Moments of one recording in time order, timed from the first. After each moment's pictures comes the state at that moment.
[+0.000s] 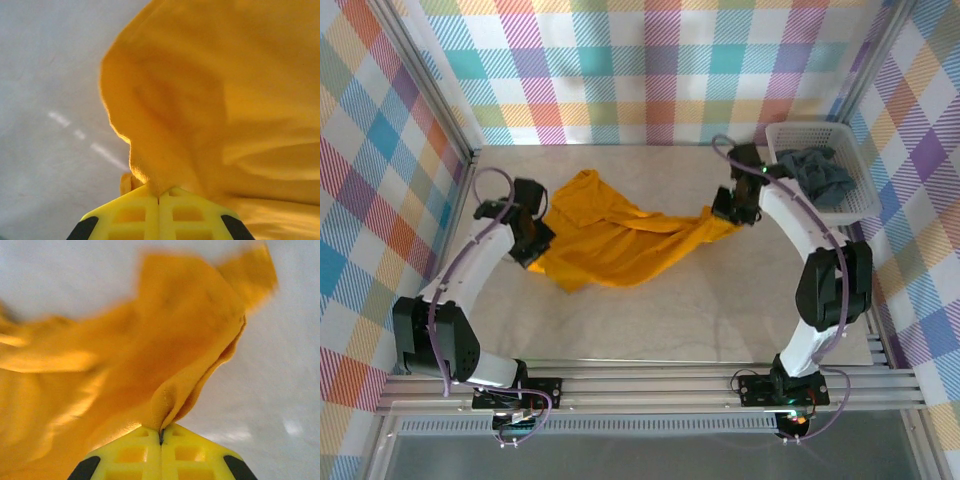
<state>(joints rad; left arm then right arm) -0.17 1.43 1.28 -1.04 -0.08 -0.96 0.27 1.74 1.59 -0.95 -0.11 0.56</state>
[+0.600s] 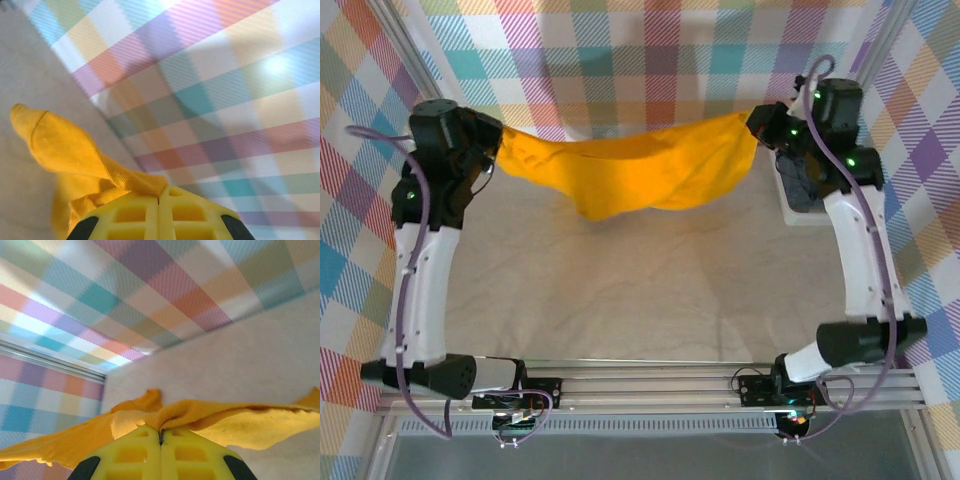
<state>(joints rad) -0.09 1.30 1.84 -0.78 -0.11 -1.08 0.12 1.43 1.86 -0.73 -0.39 0.67</state>
